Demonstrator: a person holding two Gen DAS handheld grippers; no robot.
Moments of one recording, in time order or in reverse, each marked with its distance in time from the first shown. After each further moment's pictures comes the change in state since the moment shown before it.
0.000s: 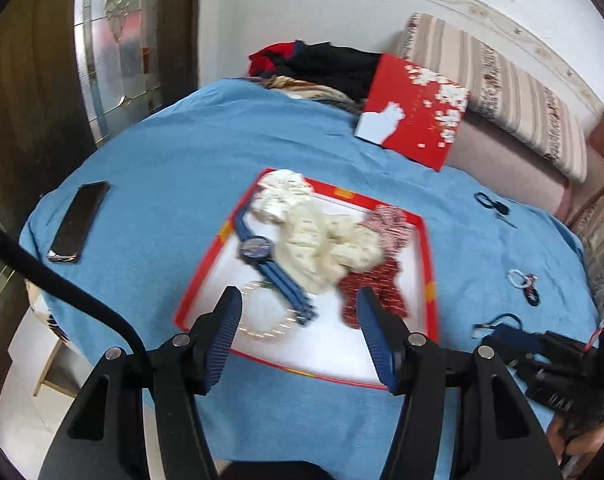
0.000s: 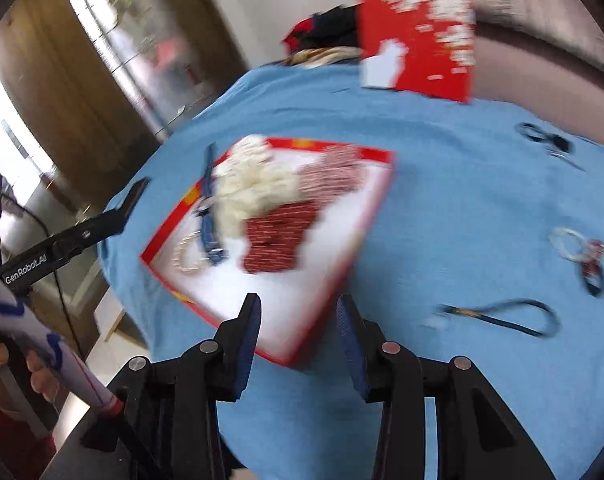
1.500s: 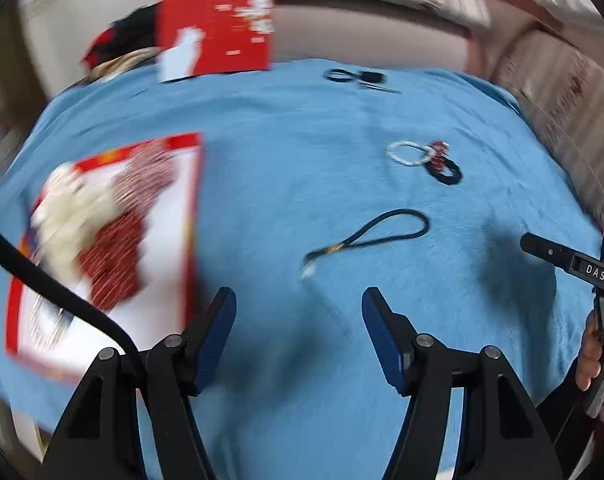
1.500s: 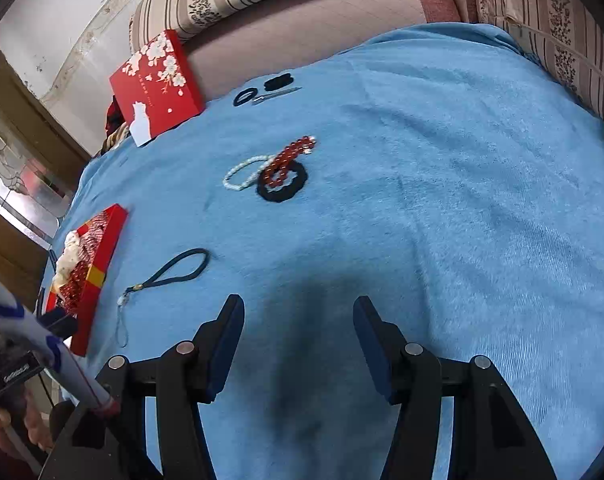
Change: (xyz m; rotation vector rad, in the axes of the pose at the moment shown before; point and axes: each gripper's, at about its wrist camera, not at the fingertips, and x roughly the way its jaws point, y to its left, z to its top) left arm 0.085 -0.227 -0.061 0.436 0.223 -0.187; right arm -0.089 -0.251 -0.099 0.469 -0.090 -0.241
